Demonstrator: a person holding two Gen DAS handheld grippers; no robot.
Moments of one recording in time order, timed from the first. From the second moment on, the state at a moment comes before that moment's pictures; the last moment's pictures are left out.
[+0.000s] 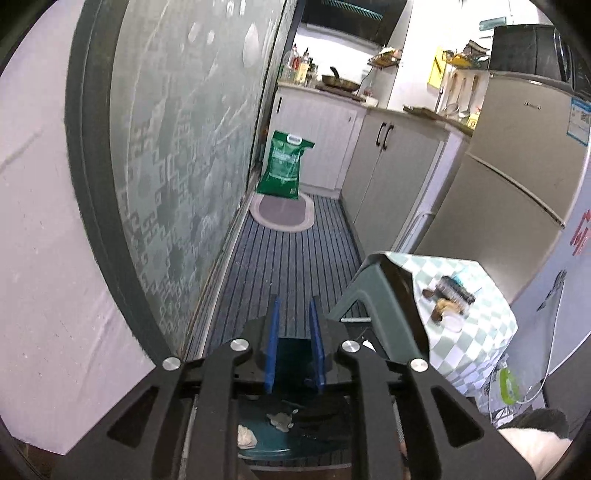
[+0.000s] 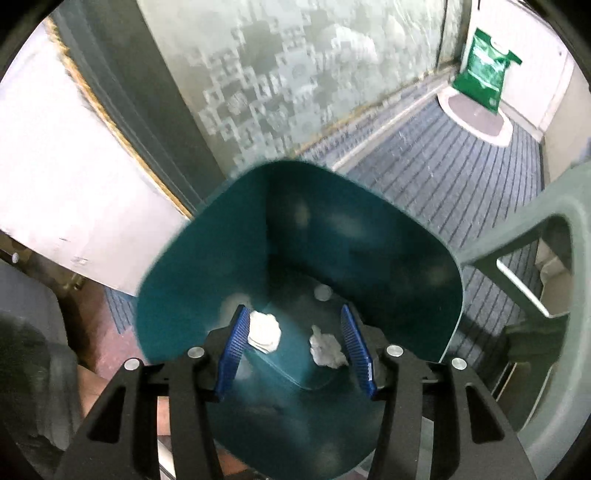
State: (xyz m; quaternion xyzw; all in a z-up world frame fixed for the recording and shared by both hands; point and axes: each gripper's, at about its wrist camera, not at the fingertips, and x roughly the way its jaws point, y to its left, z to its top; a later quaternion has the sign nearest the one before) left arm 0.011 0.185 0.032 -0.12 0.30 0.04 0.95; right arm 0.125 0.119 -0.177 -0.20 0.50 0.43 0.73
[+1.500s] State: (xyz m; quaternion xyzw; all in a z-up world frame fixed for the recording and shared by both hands) left arm 0.074 0.012 -0.014 -0.03 0.37 -0.12 0.92; right arm 0.180 -0.121 0.013 -0.01 0.34 0.36 0.87
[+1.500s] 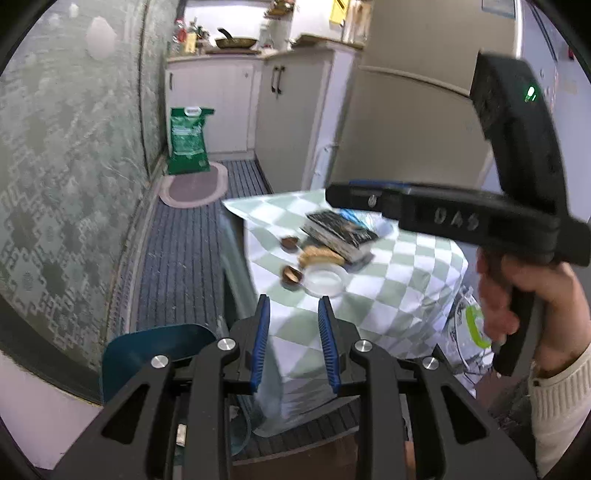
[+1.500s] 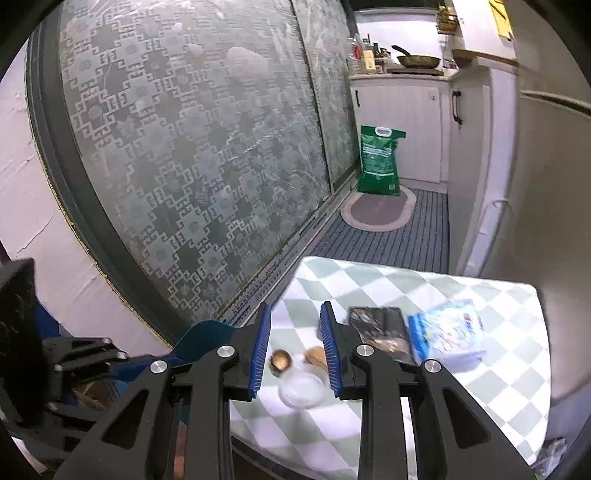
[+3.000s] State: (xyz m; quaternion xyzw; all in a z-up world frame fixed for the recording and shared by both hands) left arm 0.142 -0.035 -0.053 -0.03 0.41 -0.10 0.90; right arm 0.196 -0.214 -0.053 0.10 0.37 0.36 0.85
